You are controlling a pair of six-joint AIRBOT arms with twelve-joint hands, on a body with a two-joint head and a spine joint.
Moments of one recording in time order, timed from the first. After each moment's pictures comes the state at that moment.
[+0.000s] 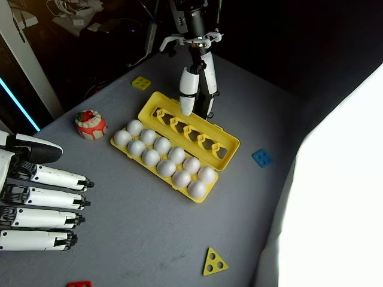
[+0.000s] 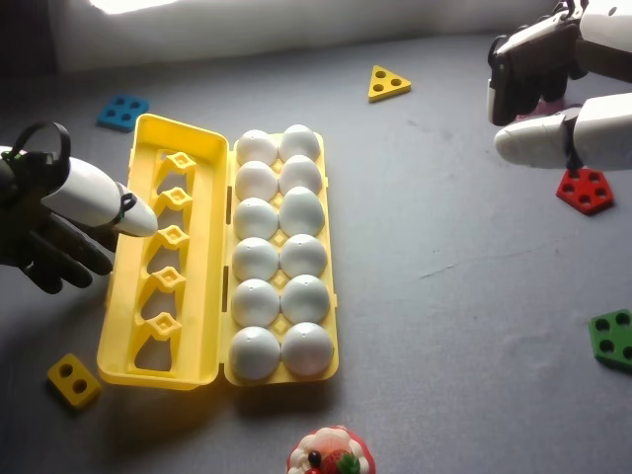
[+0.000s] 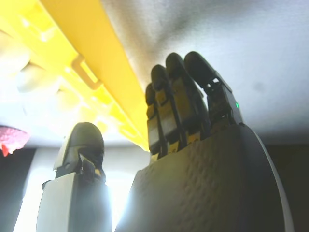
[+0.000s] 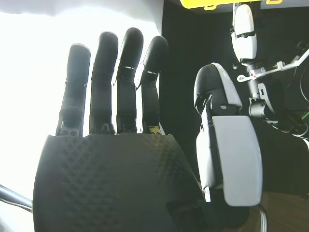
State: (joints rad) left arm 0.39 -0.91 1.11 0.34 0.78 -0.47; right arm -0.22 -0.74 0.83 0.46 0.13 -1.19
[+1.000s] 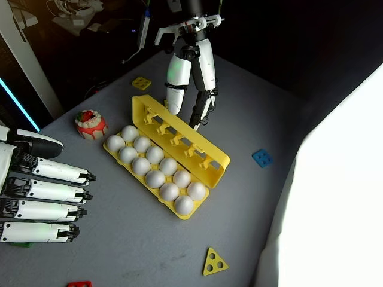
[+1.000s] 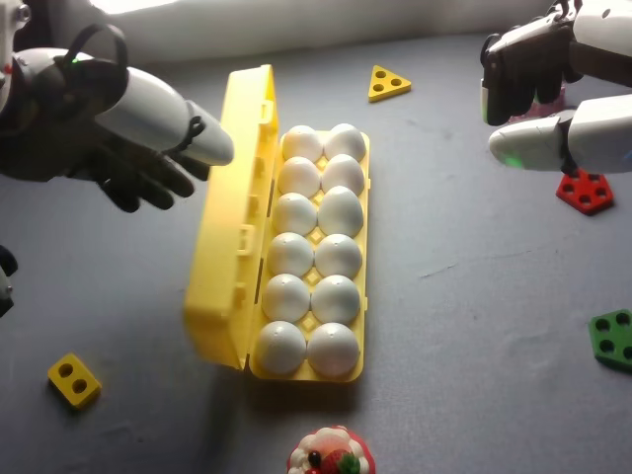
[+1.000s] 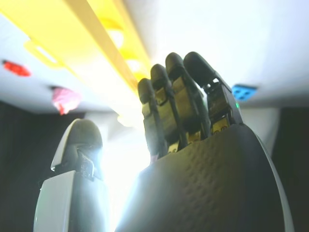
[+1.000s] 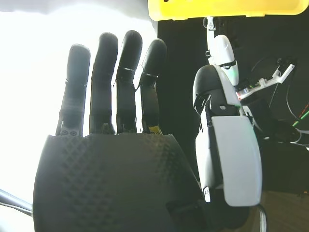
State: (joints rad) left arm 0.11 -0.92 1.01 0.33 0.82 -0.33; right arm -0.21 -0.74 0.82 0.46 0.13 -1.20
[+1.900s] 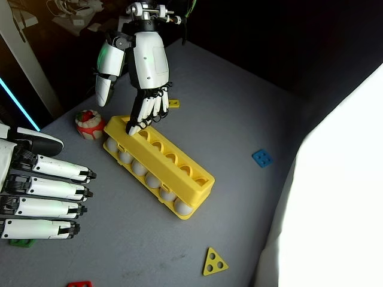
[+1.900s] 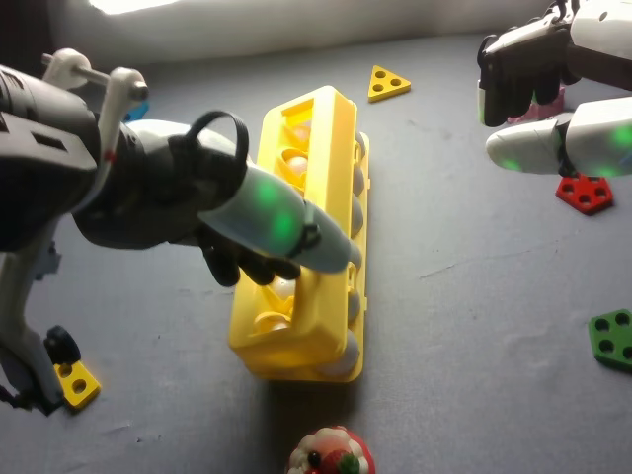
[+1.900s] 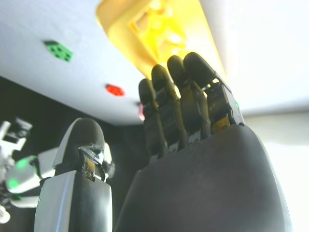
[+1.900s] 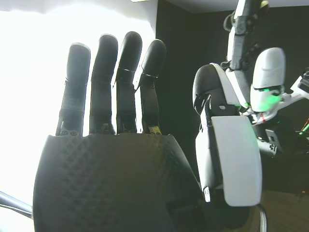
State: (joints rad) left arm 0.13 -0.92 0.78 0.27 0.80 -0.25; right arm -0.21 -0.74 0.81 0.46 0.13 -1.20
